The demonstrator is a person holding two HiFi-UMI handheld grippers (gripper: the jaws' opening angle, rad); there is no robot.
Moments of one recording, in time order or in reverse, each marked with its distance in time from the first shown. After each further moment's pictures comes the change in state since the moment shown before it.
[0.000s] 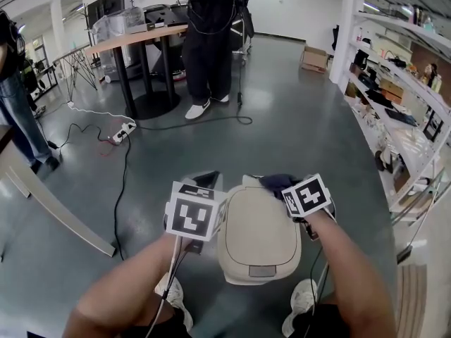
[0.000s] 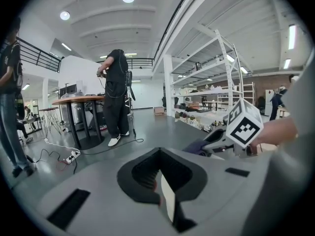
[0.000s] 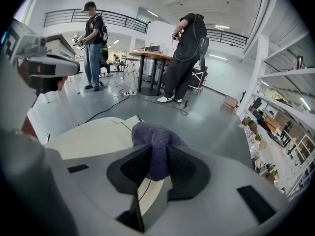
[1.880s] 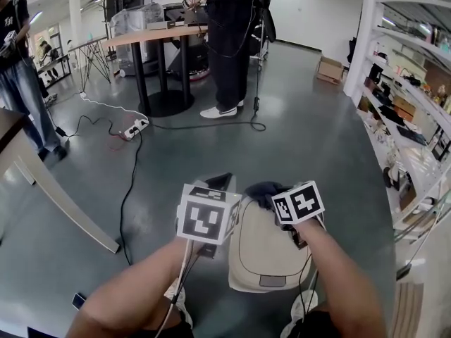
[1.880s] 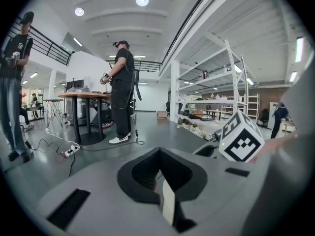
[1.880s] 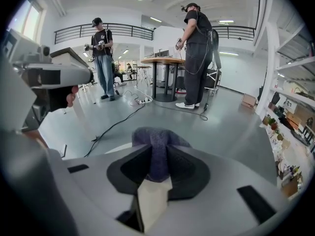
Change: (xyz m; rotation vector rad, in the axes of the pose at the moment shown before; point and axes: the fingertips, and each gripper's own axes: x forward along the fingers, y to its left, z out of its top) left arm -0.009 0.025 0.008 -0.107 -0.054 0.010; right arm 0.022 0.082 0.055 0.016 -0.069 0.200
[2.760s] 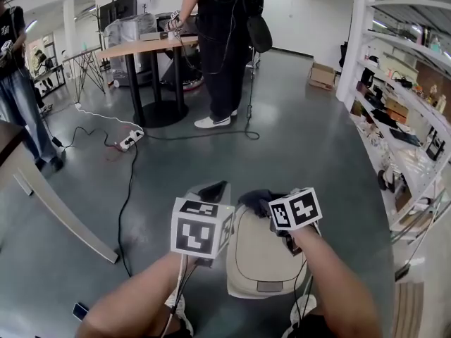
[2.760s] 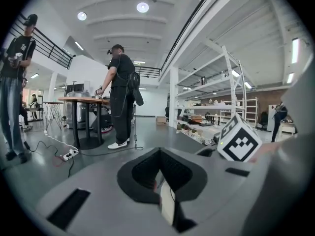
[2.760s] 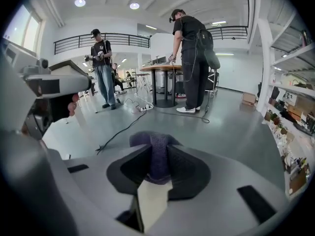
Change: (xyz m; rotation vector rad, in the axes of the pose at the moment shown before) left arm -0.016 -0.002 0.013 -0.005 -0.070 -0.015; right arm -0.013 0.010 0.015 0.061 -0.073 0.030
